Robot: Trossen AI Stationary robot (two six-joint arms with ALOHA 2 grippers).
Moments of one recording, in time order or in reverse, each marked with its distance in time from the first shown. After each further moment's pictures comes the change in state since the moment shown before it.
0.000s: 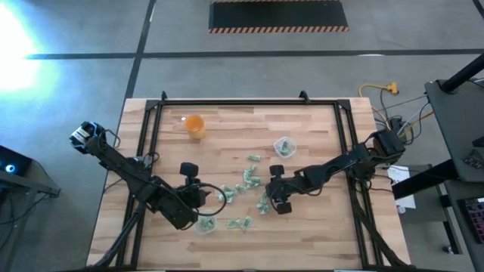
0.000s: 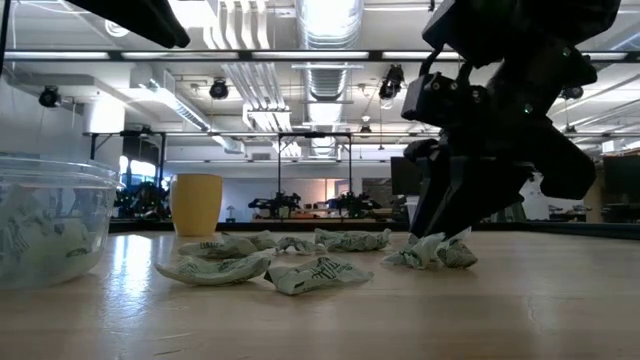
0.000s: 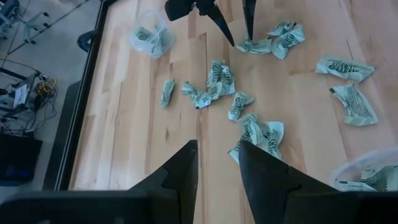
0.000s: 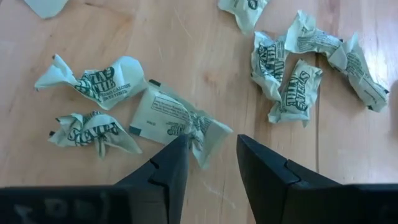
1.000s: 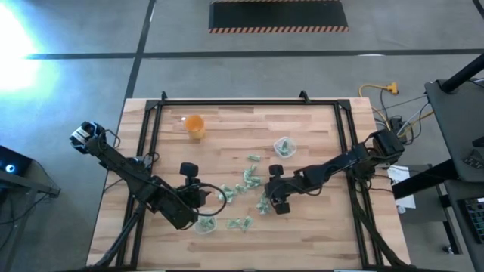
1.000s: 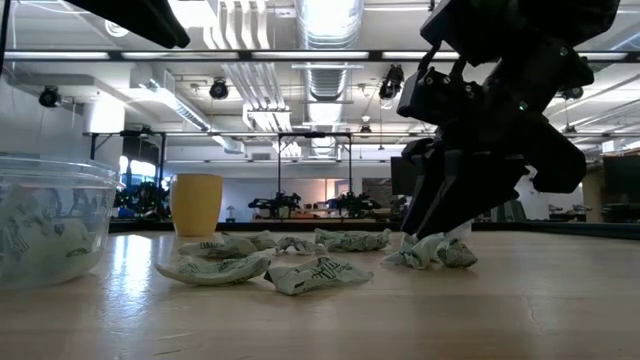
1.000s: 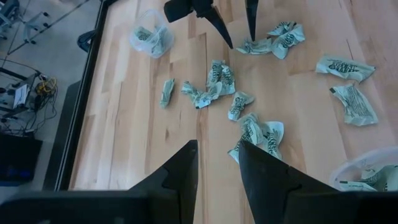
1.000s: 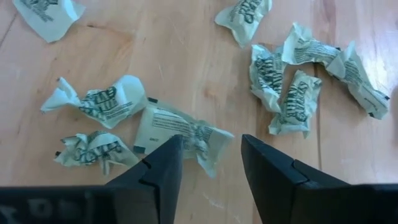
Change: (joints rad) left arm 0.000 0.000 0.000 0.001 0.000 0.000; right arm -0.006 0.006 0.000 0.040 -0.007 0.033
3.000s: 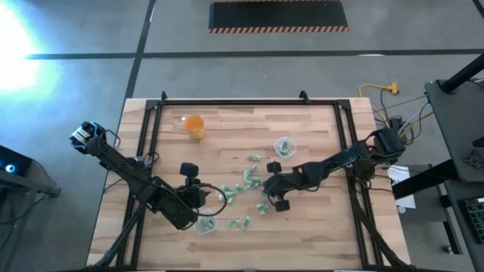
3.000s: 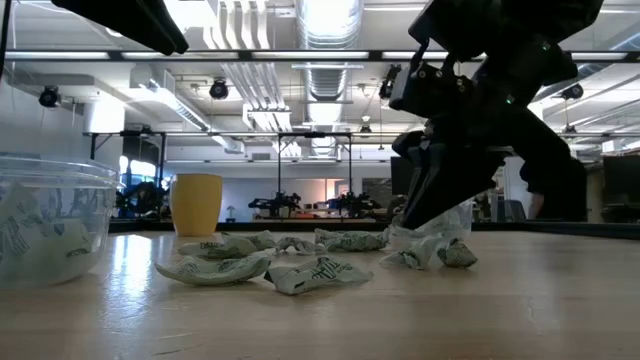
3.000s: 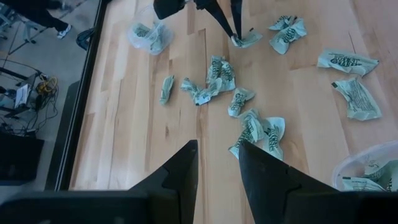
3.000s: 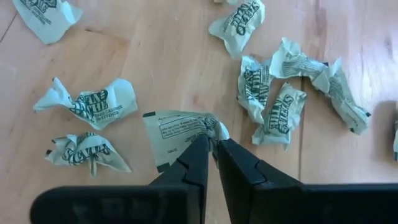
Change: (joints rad) left arm 0.001 0.001 -0.015 0.003 0.001 0.003; right arm -0.035 -0.016 0.034 -0.056 -0.038 -0.087
